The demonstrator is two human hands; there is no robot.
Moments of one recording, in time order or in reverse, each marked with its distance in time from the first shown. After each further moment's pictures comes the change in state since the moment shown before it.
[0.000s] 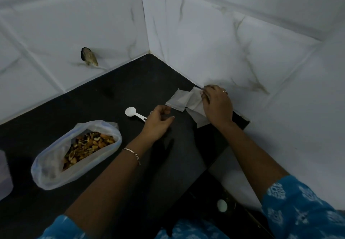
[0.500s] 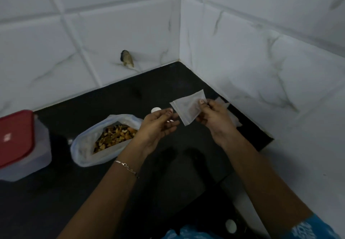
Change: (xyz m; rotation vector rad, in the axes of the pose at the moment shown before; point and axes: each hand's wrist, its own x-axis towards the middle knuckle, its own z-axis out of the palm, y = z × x) left_hand -0.061 0.023 -0.055 -0.682 0.082 -0.174; right_hand -0.025 -0.093 -0.029 1.223 -0.451 0.536
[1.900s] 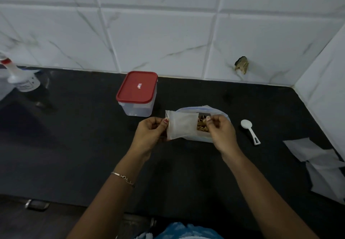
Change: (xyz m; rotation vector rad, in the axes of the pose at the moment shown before) left_hand -0.161 -0.005 -0.165 0.044 0.733 0.194; right_hand -0.050 0.051 0.187 -0.567 -0.473 -0.145
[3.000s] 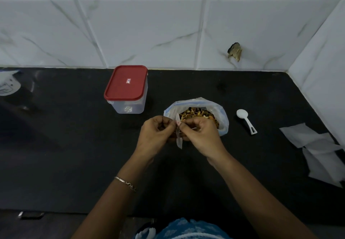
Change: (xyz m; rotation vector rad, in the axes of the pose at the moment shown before) left_hand -0.005 -0.001 0.023 0.109 -0.148 0.085; right_hand -0.020 -0.003 0.028 0.157 -0.211 -0.046
